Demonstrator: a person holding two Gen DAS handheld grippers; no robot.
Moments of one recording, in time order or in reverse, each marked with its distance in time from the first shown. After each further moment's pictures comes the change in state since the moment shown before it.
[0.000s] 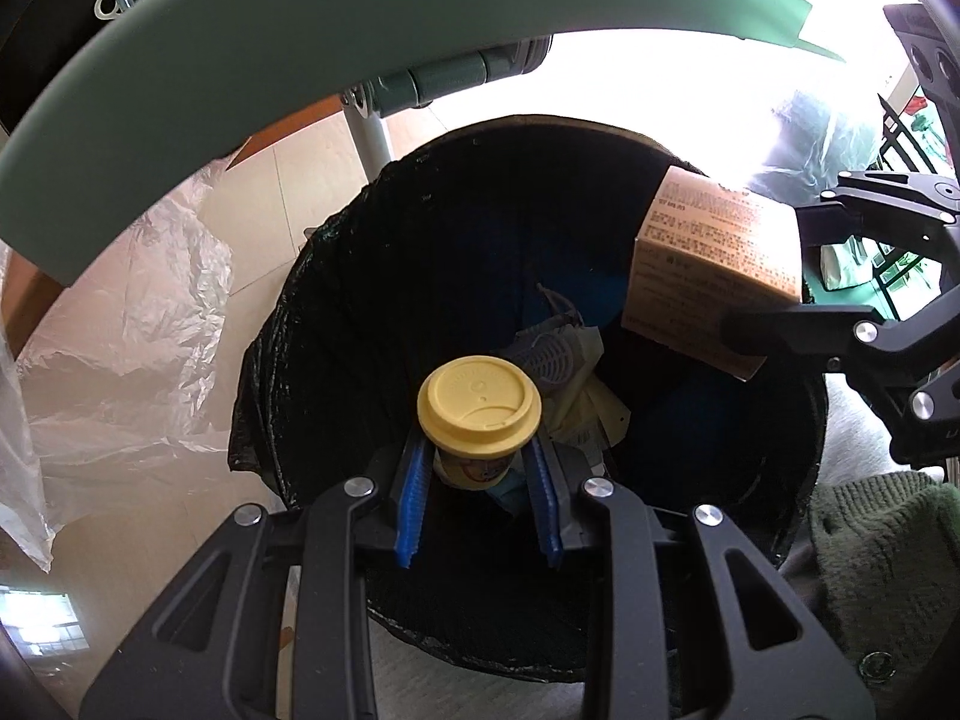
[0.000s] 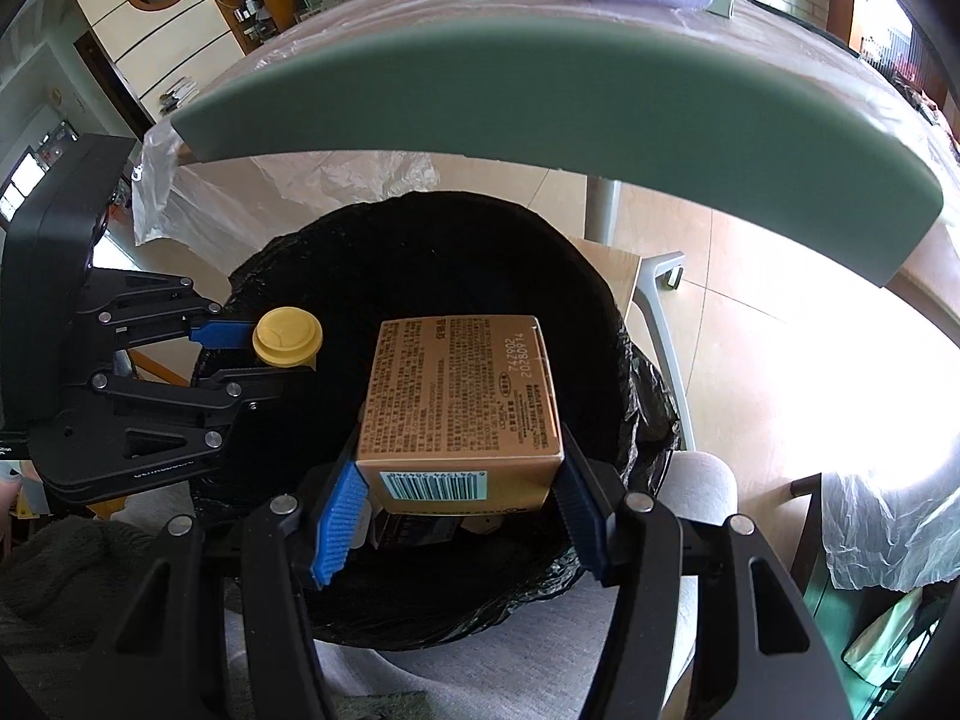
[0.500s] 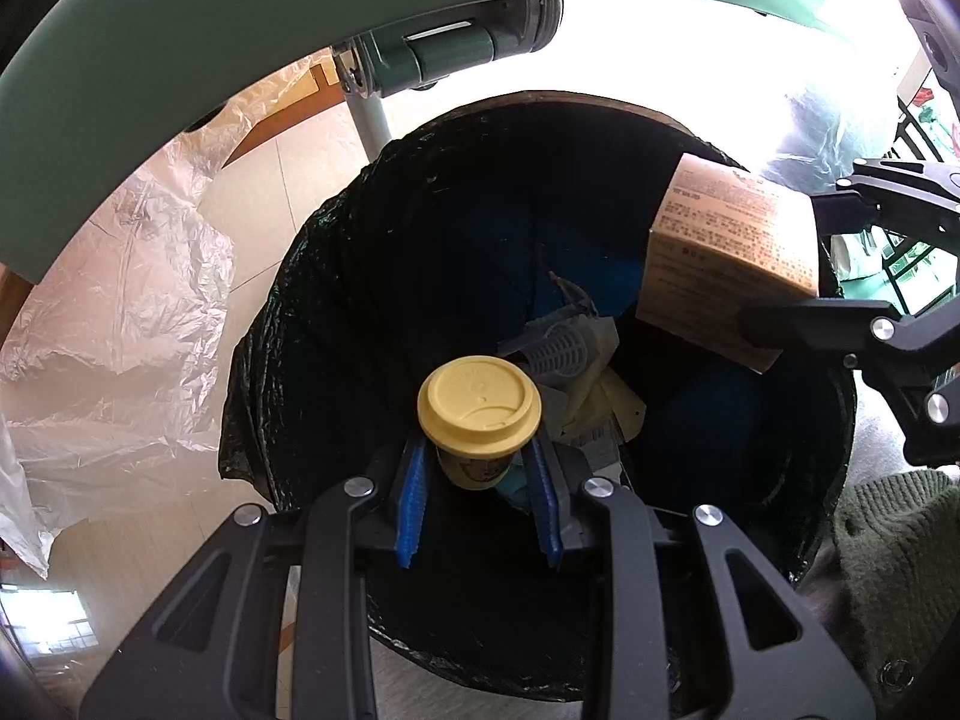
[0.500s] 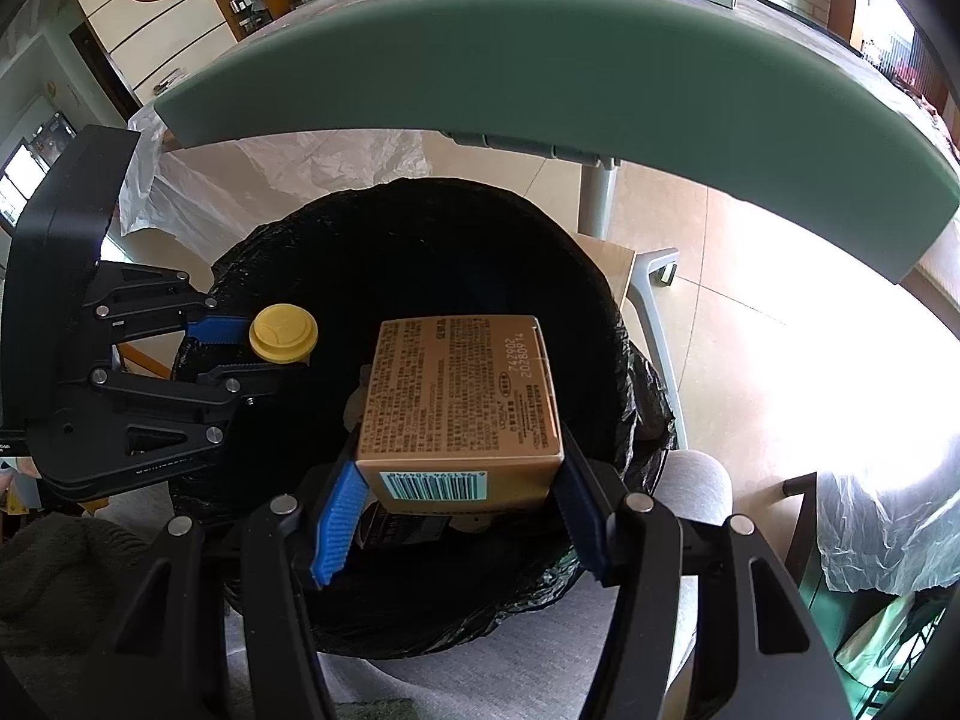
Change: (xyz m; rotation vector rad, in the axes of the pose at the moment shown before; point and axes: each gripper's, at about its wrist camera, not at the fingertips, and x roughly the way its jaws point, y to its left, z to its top) left arm 0.014 0.000 0.001 0.003 0.024 0.019; right arm 0.009 0.000 0.002 -0.010 0.011 -0.022
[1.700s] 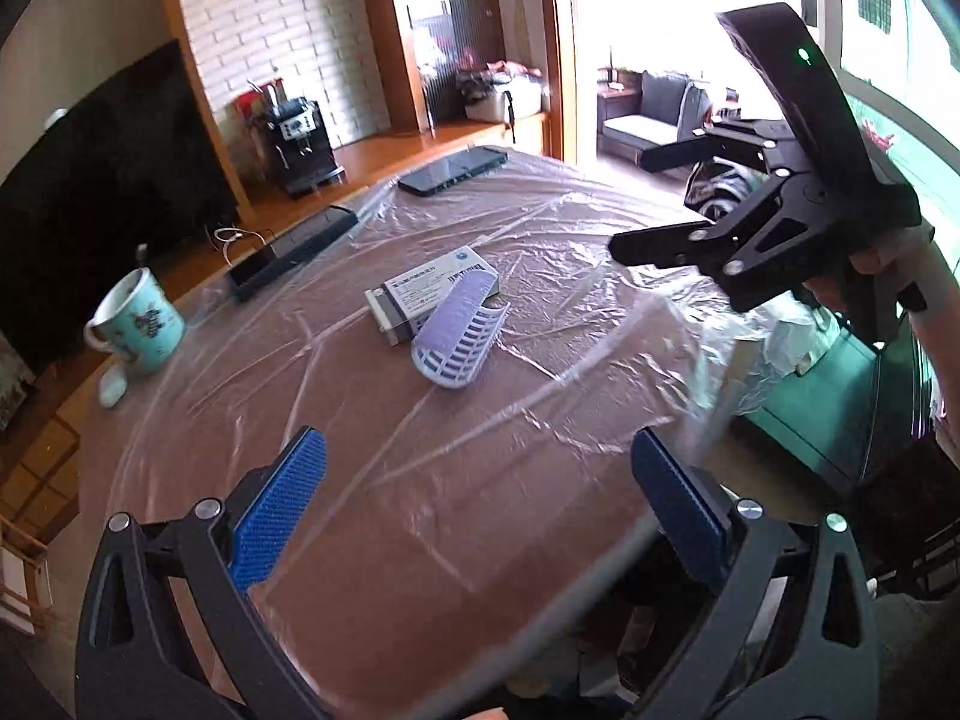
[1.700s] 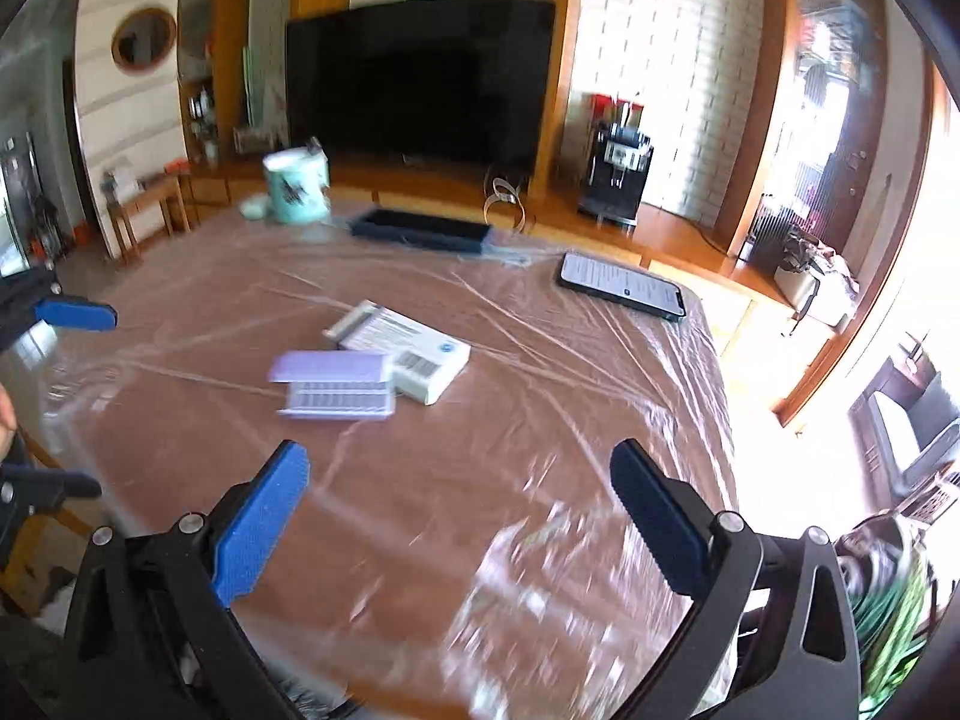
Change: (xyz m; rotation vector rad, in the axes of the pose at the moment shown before) left arm -0.131 0.008 0.158 0.229 -0.409 -0.045; right arm -0.124 -0.128 0.159 -0.095 -0.324 -0.271
